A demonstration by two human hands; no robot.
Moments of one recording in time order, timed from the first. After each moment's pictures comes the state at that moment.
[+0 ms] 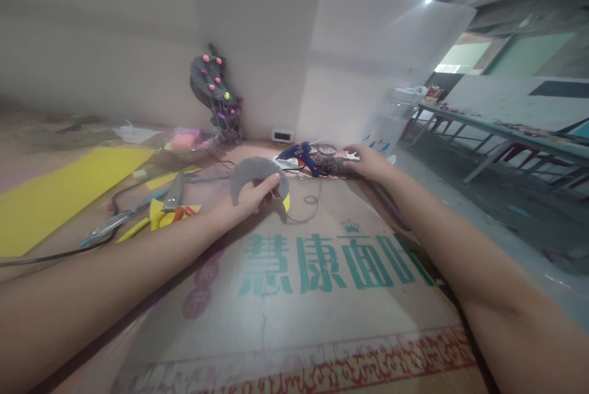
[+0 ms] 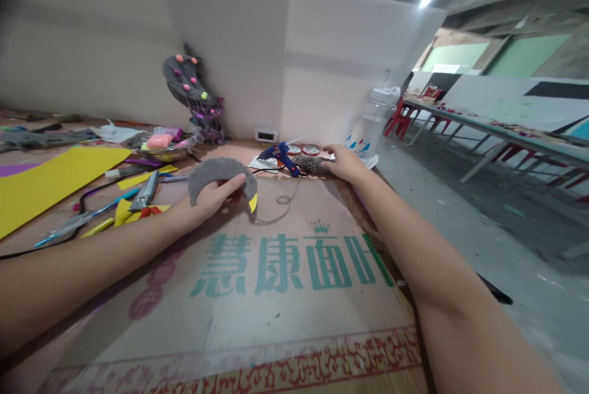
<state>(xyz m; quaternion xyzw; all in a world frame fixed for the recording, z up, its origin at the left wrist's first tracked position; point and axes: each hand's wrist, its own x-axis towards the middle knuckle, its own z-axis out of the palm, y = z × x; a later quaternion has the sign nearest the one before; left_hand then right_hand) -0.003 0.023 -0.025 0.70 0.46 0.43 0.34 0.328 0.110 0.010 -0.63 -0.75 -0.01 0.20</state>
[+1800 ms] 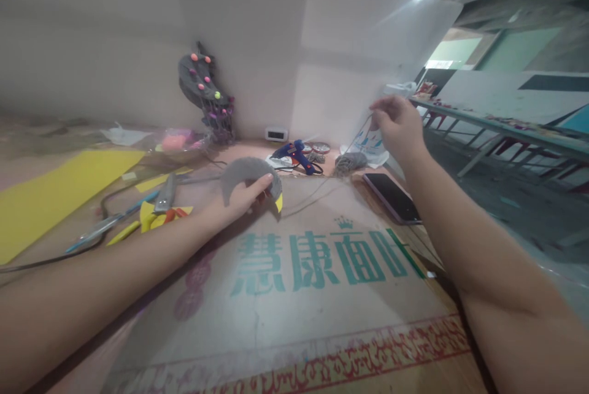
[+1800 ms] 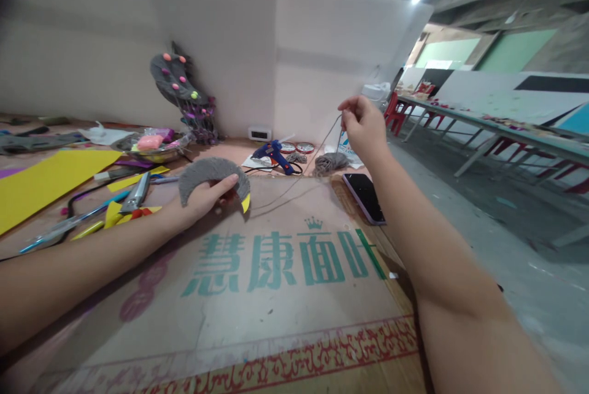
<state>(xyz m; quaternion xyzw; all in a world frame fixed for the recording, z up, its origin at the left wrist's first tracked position) -0.005 0.029 -0.035 0.68 0.49 0.42 0.36 0.333 0.086 0.072 -0.50 -0.69 -0.07 0.52</state>
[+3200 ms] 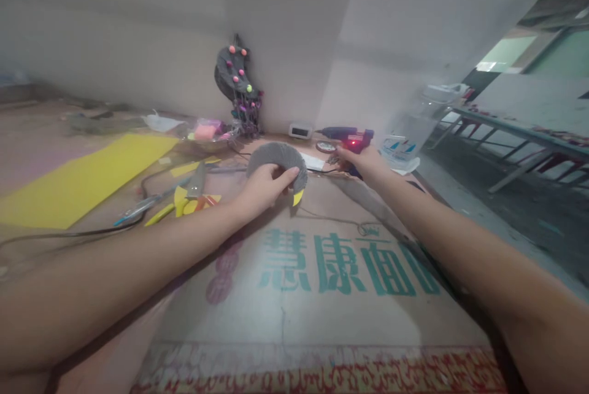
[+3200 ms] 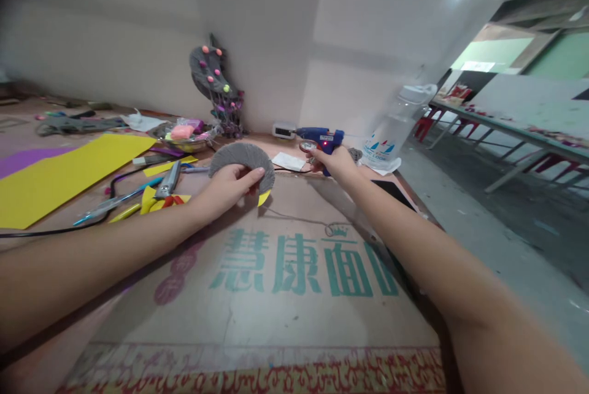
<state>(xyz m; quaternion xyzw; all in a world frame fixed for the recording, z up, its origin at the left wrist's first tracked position) -0.003 0.019 -0.018 0.67 0.50 0.42 0.35 0.245 0.093 0.009 -0.56 -0.67 0.24 0.42</state>
